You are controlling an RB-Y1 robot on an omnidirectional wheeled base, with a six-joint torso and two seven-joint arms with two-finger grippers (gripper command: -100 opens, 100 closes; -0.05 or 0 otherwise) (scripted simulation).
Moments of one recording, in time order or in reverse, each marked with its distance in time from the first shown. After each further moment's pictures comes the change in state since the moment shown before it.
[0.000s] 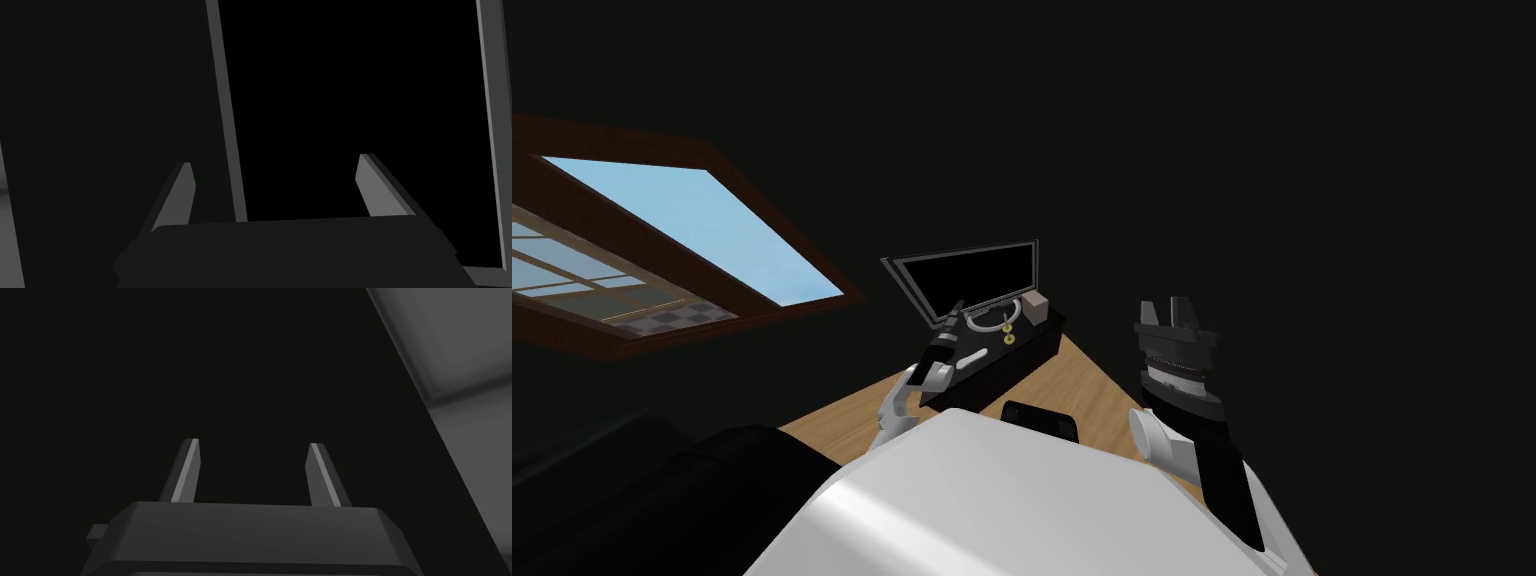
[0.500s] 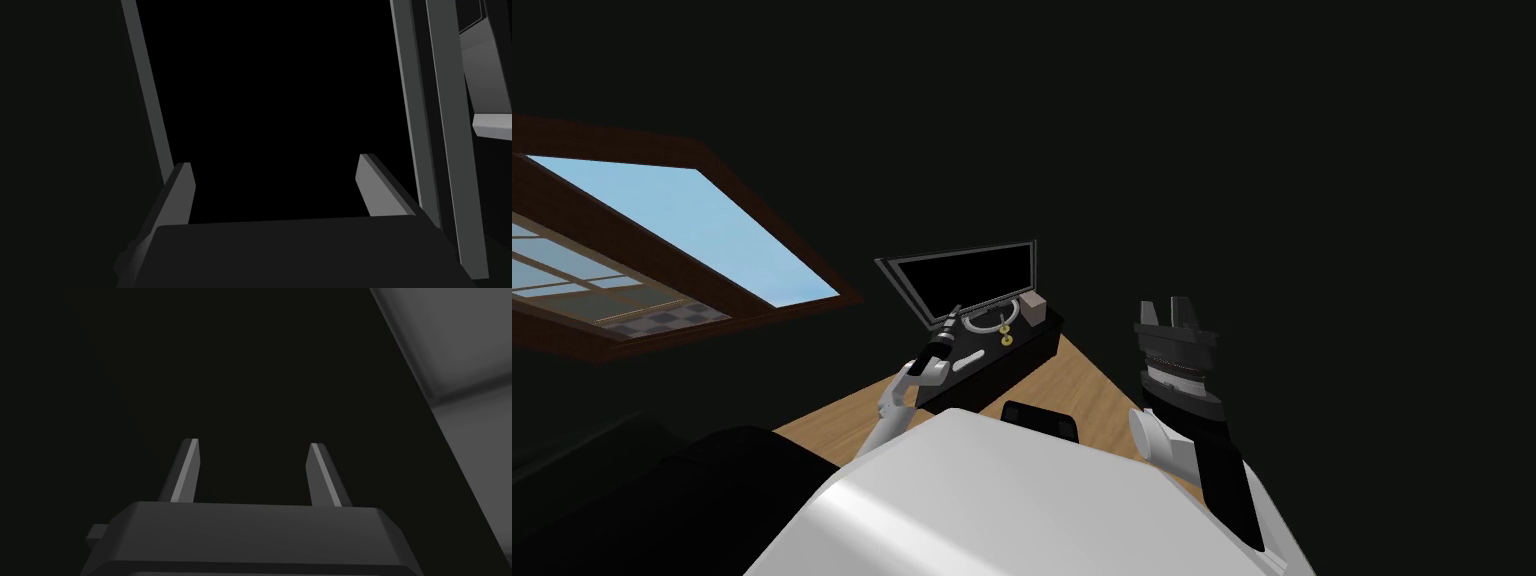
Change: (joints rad) left arm -0.053 0.064 0.046 0.126 0.068 0.133 0.033; right arm 0.000 0.000 0.000 0.000 0.000 0.000 0.000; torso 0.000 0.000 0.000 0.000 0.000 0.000
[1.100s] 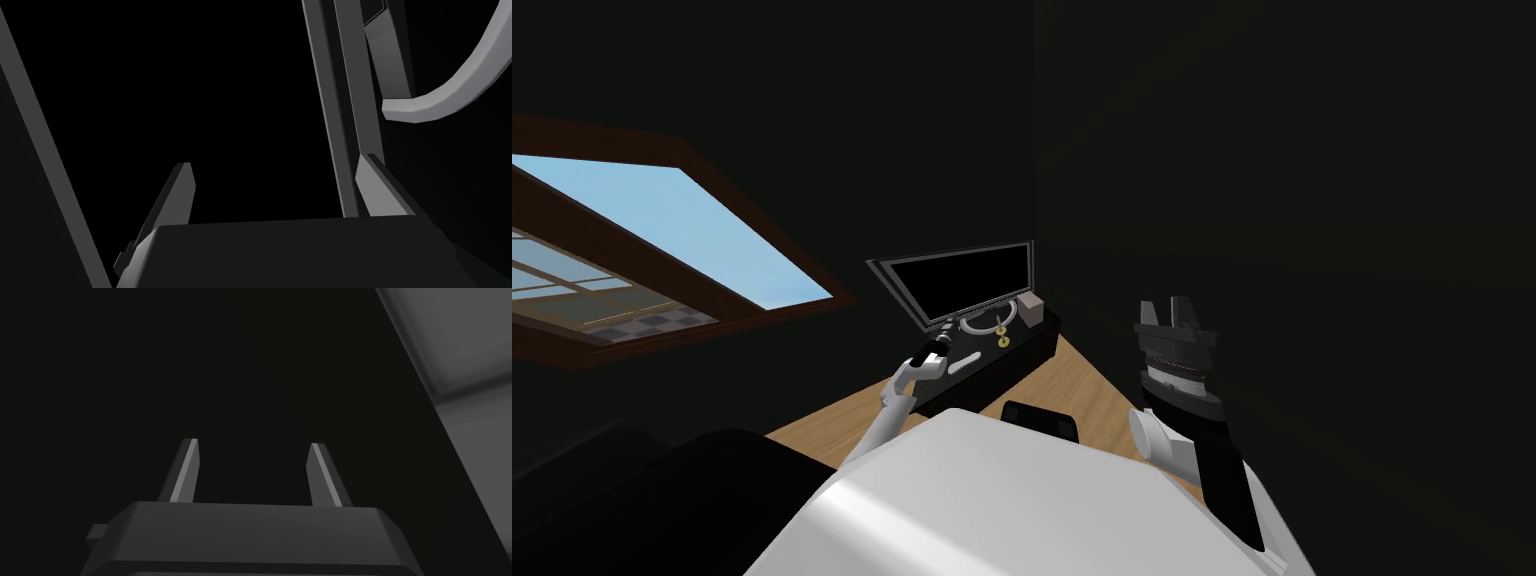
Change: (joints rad) left arm -0.074 0.054 0.041 0.185 0.073 0.140 0.028; right arm 0.000 0.000 0.000 0.000 0.000 0.000 0.000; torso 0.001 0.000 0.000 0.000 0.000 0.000
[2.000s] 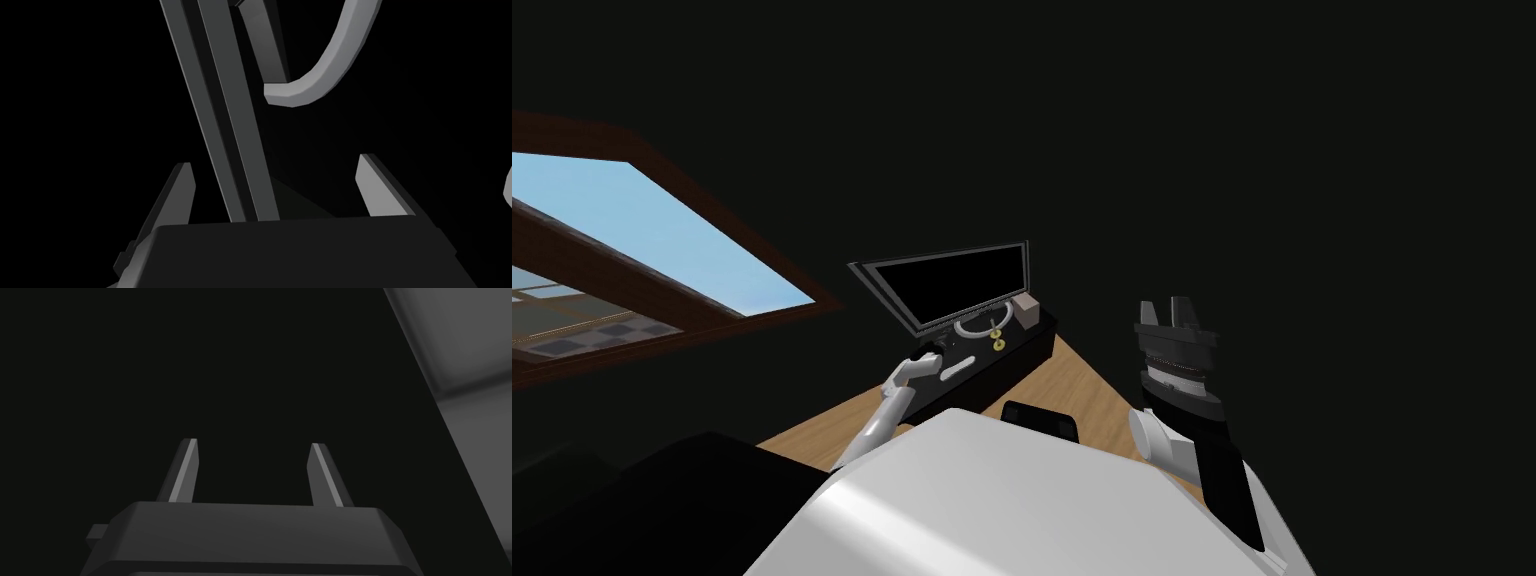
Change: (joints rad) left arm -0.094 0.058 0.050 0.279 0.104 0.220 0.036; right arm 0.000 0.000 0.000 0.000 0.000 0.000 0.000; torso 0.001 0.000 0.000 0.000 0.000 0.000
